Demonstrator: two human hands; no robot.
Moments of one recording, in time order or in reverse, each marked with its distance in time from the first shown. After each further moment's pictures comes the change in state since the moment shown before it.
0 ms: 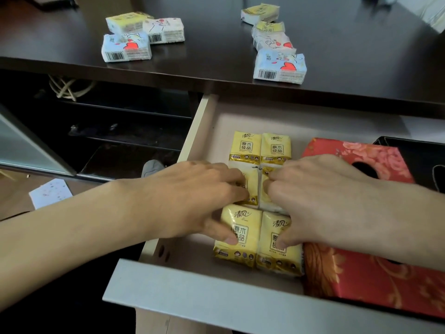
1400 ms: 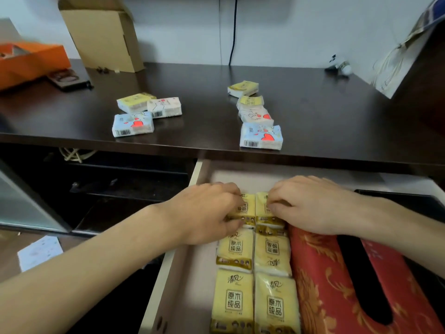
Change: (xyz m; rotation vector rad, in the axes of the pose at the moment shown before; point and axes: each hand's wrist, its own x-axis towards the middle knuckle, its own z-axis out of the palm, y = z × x) left_hand 0.049 -0.029 -0.022 -0.013 0.069 -0.219; right_hand 0.023 0.069 0.004 0.346 0.078 0.252
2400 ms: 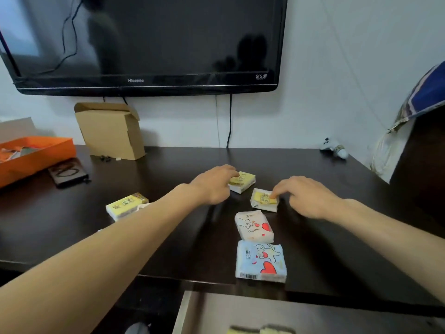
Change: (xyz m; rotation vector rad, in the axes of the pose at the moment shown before) left_hand 0.209 -0.148 -0.116 -0.124 0.208 -0.247; right_hand 0.178 0.154 -0.097 0.106 0.330 0.100
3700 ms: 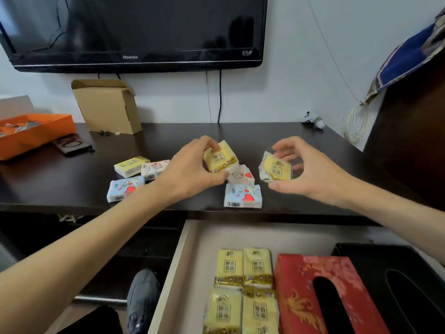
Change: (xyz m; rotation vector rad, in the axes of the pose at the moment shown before) left_hand -0.149 0.045 -0.006 -0.314 0.374 0.016; right_hand -0.151 -0.043 -0.021 0.620 0.260 -0.081
